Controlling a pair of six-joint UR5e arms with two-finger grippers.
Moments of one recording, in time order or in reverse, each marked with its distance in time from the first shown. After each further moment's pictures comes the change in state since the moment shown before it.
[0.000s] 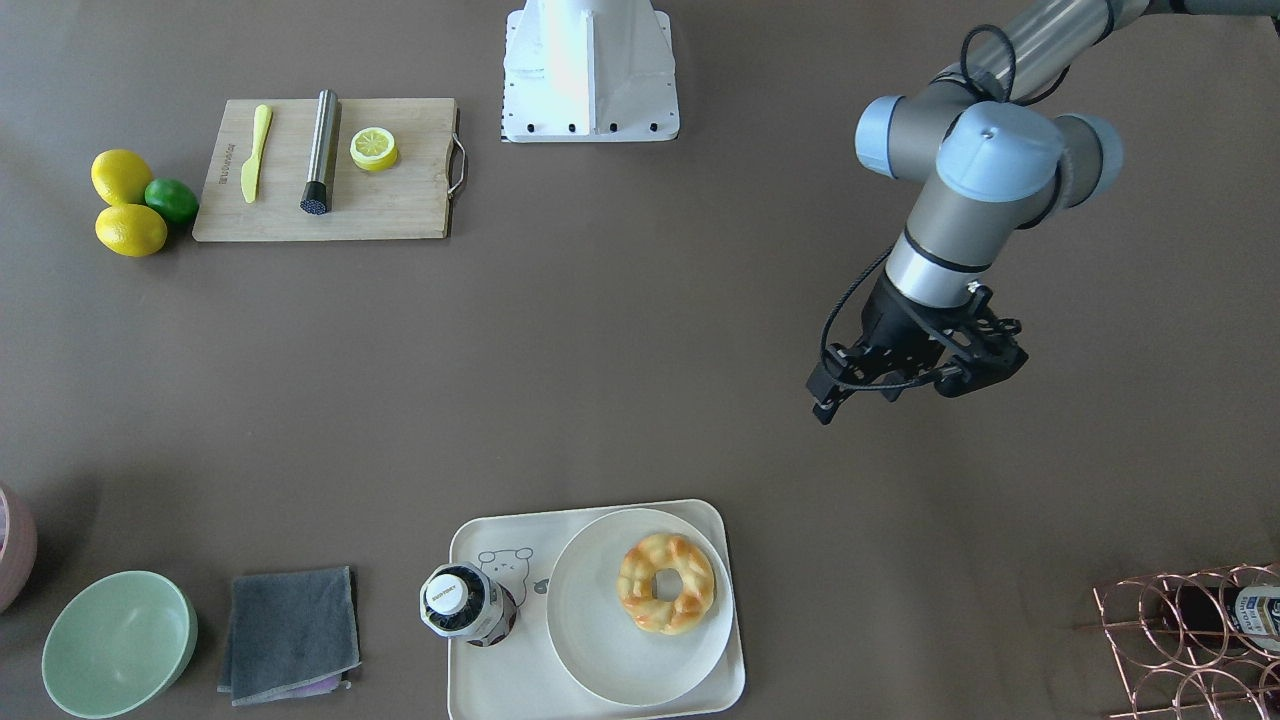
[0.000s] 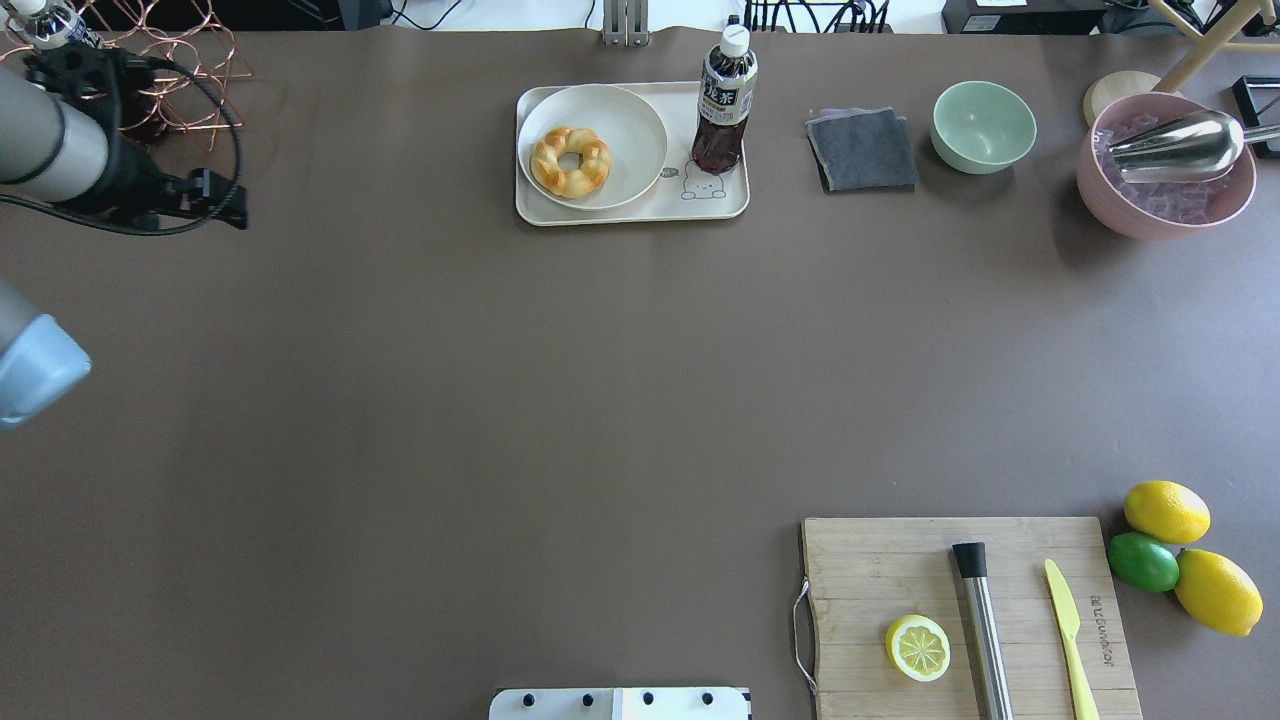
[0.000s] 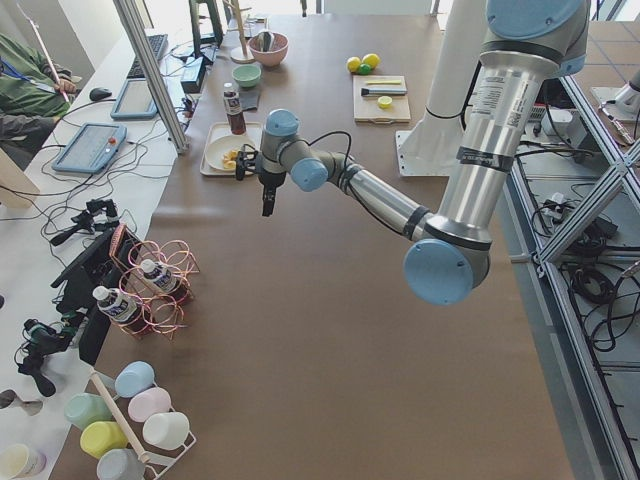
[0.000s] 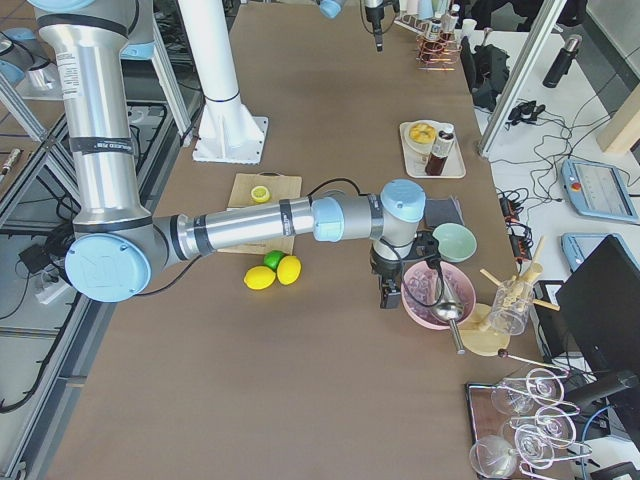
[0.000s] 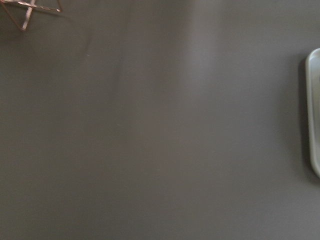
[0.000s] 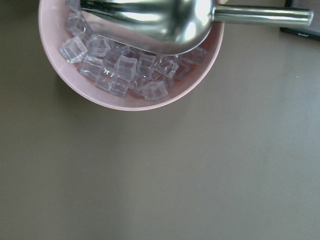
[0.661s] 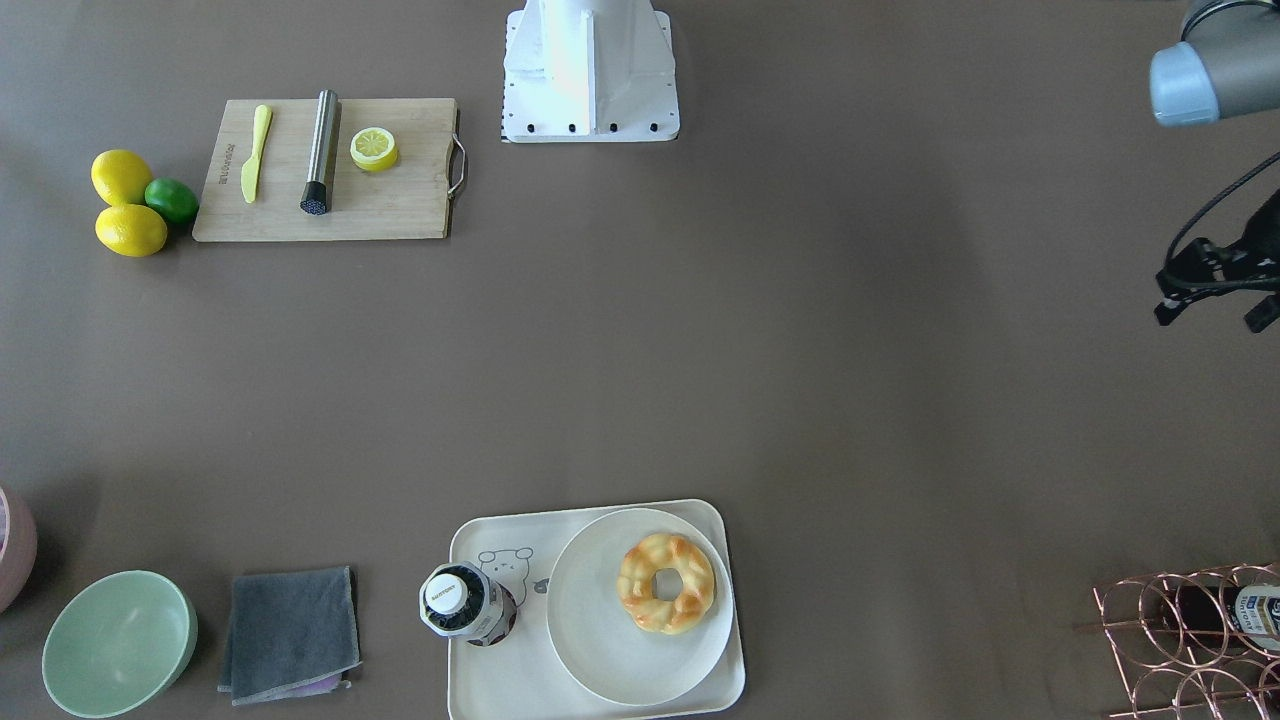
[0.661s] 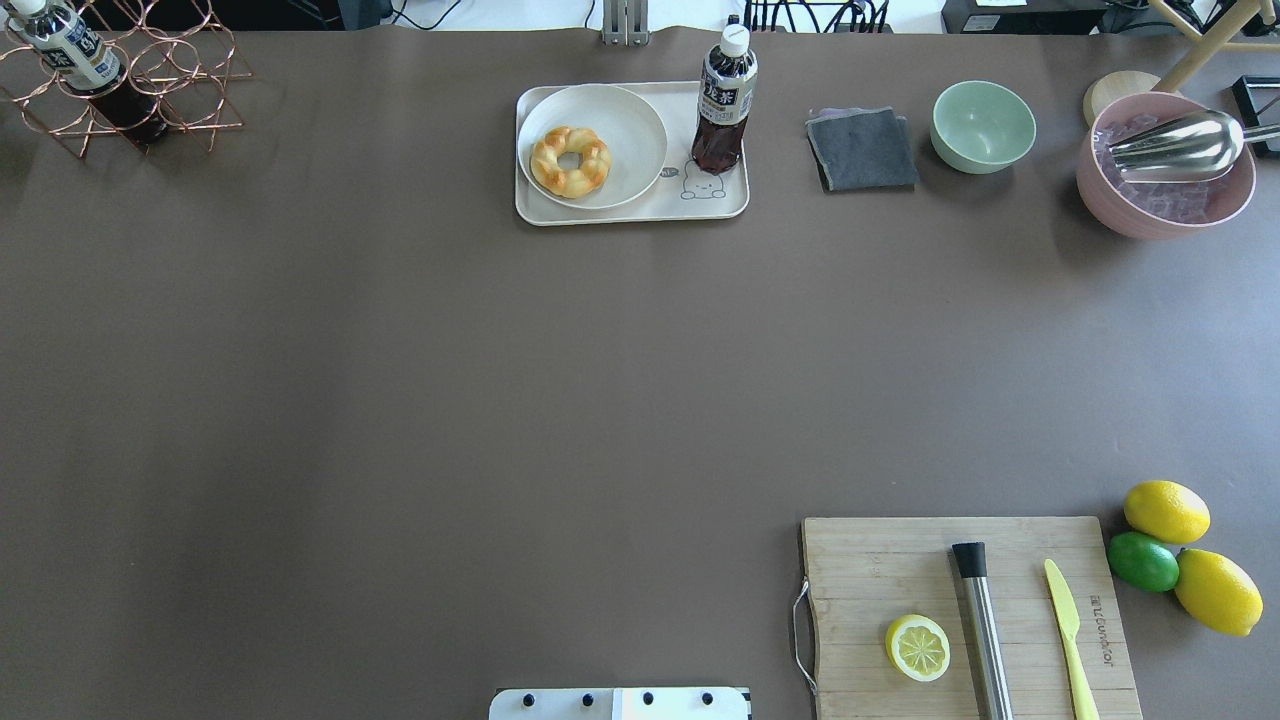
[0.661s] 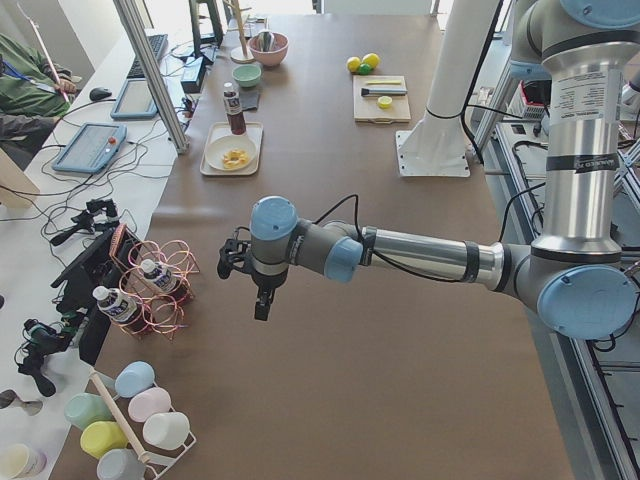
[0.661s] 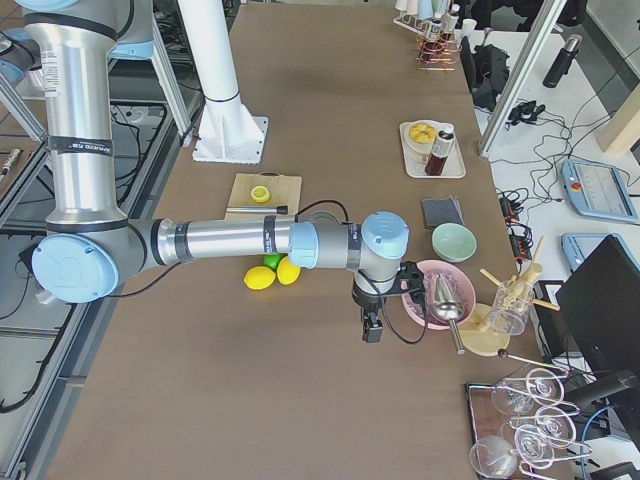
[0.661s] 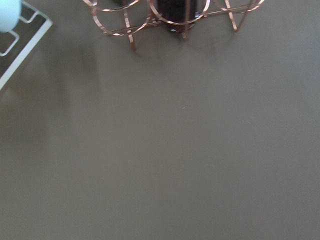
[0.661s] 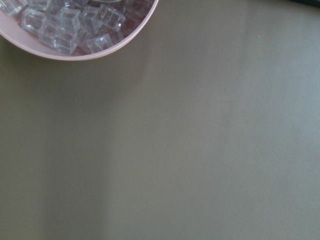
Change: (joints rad) left arm -0.490 0.294 0.095 0.028 -0.286 0.724; right arm 0.088 -0.079 -0.027 0.001 -0.009 -0.124
